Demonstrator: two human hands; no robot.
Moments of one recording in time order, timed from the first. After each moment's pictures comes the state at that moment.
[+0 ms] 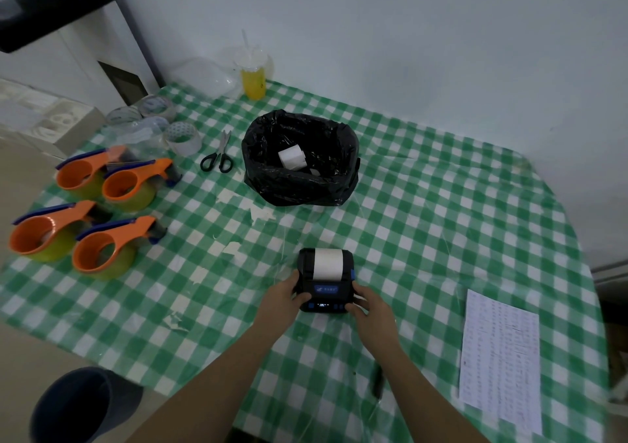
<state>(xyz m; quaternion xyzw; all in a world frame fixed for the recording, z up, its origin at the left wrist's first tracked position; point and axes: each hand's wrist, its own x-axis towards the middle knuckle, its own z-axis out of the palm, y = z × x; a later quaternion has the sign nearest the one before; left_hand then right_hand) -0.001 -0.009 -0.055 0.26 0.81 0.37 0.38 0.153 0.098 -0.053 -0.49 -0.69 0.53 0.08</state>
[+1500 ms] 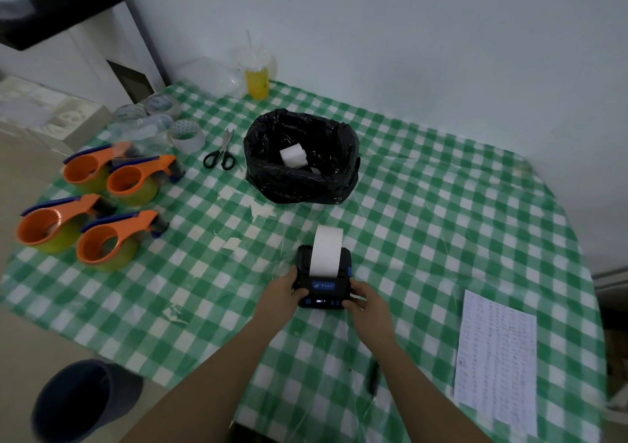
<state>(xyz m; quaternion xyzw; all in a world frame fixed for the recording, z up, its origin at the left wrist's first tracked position) 0.005 -0.007 -0.050 0.26 0.82 0.35 0.37 0.153 0.101 -0.048 -0.49 -0.67 0.55 0.07</state>
